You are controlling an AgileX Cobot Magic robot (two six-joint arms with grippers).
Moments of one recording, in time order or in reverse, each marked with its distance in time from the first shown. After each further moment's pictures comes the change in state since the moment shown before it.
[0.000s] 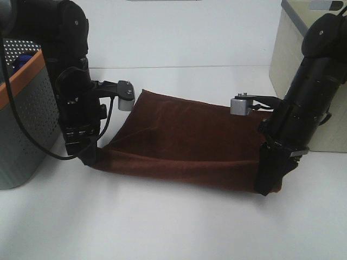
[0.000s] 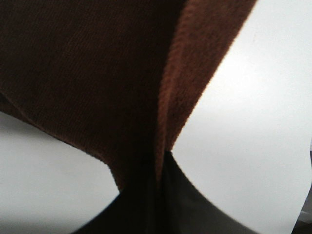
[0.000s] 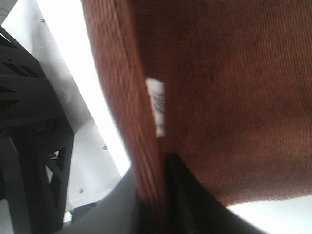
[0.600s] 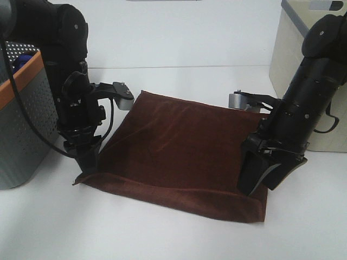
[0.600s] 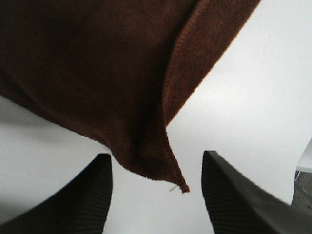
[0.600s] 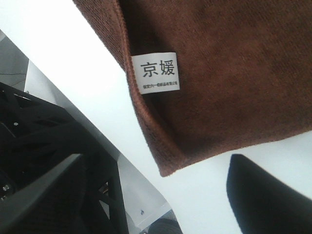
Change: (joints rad) left arm 0.000 0.000 0.011 0.005 -0.013 -0.185; right arm 0.000 0.000 0.002 0.033 -0.011 0.370
